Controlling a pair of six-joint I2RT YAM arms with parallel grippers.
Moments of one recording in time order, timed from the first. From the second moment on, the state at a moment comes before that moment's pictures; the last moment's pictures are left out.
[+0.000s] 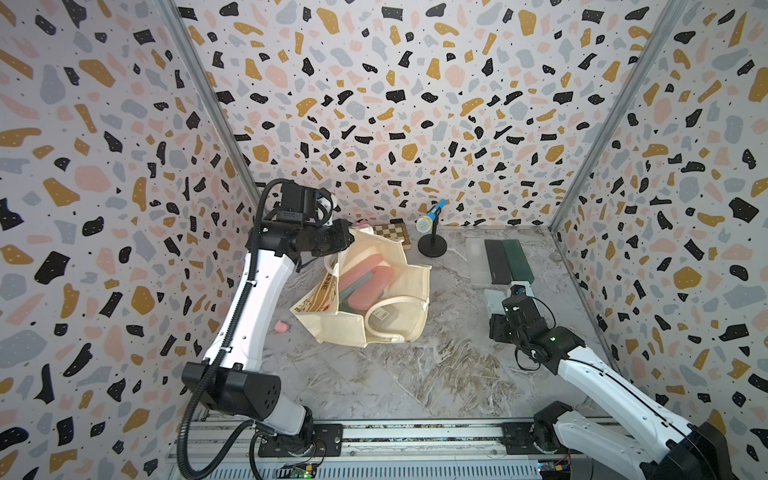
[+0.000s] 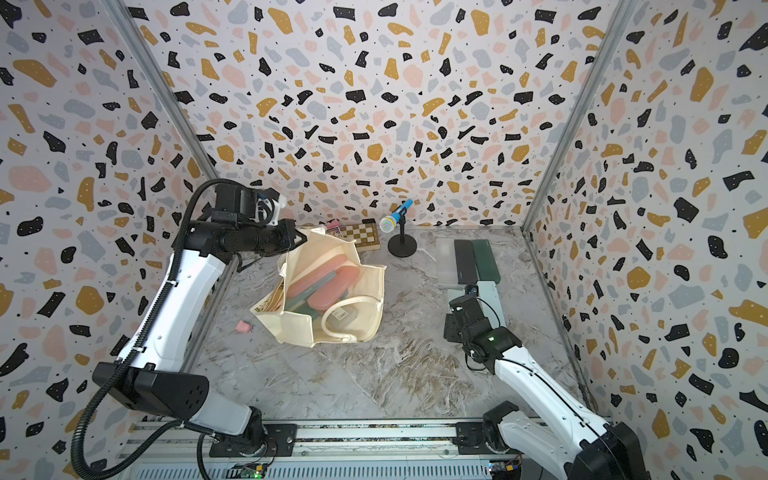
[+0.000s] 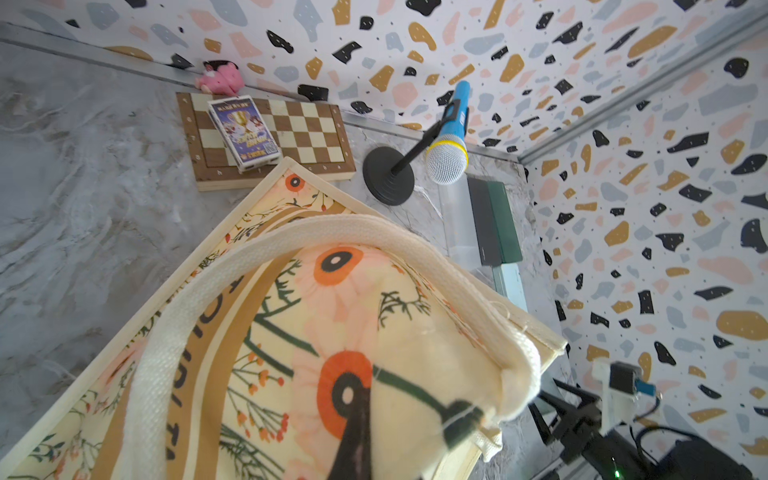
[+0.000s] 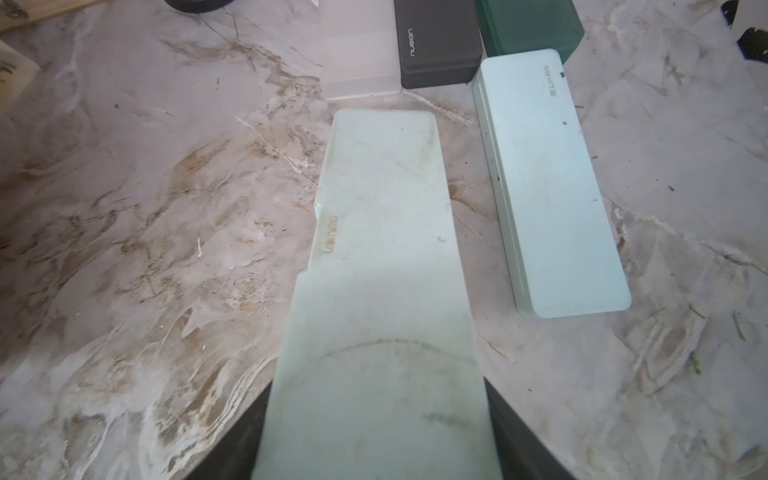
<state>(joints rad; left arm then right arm) -0.18 1.50 1.77 -1.03 0.41 -0.36 0.46 0.99 0.66 -0.58 0.27 0.47</state>
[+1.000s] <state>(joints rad) -0.21 1.38 1.53 -0.89 0.54 -0.31 0.27 1.31 0.69 -0.44 0.18 0.33</state>
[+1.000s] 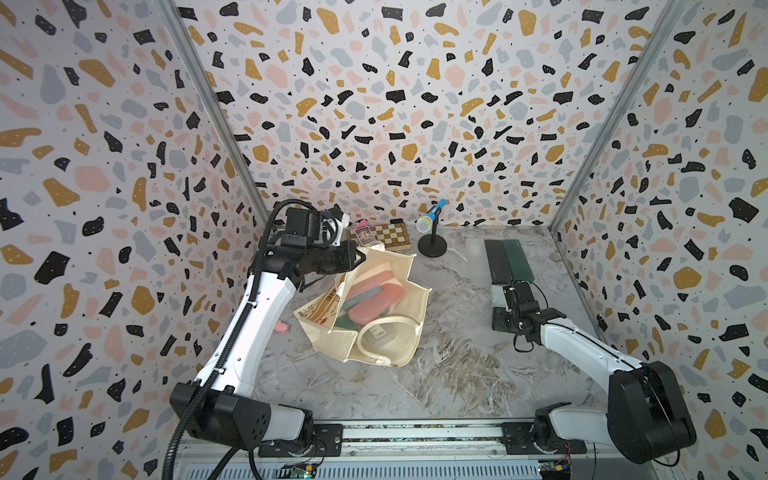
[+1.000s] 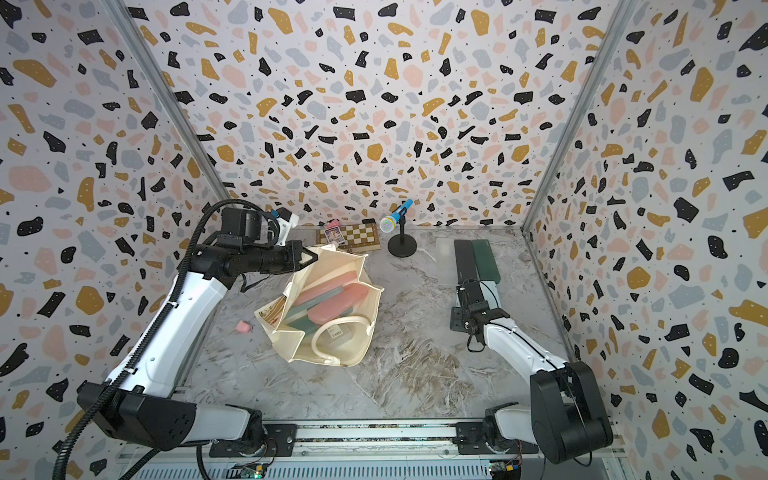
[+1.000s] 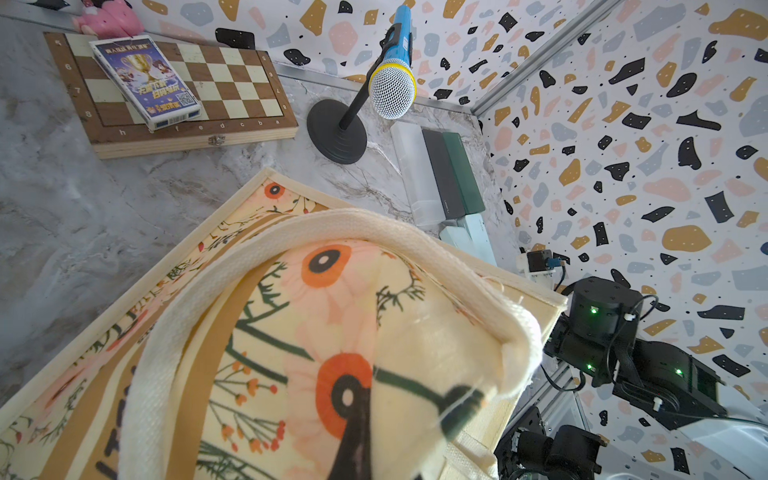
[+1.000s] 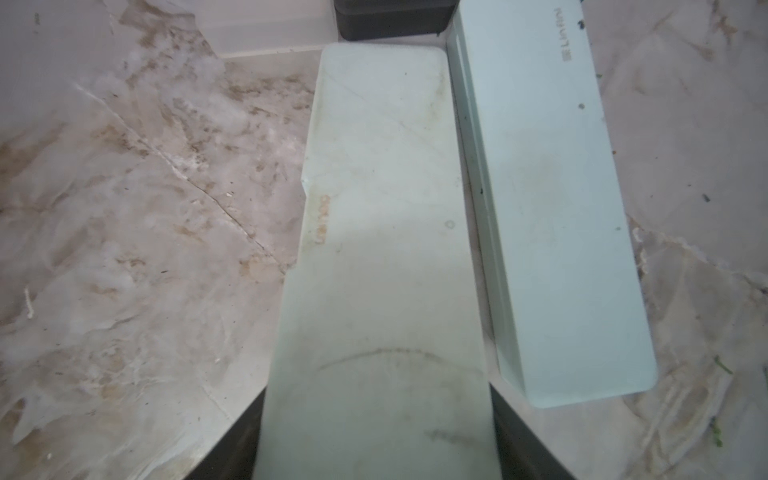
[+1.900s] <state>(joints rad) -0.21 1.38 1.52 -0.87 0.56 -0.30 0.24 1.45 0.71 -0.49 0.16 0.32</state>
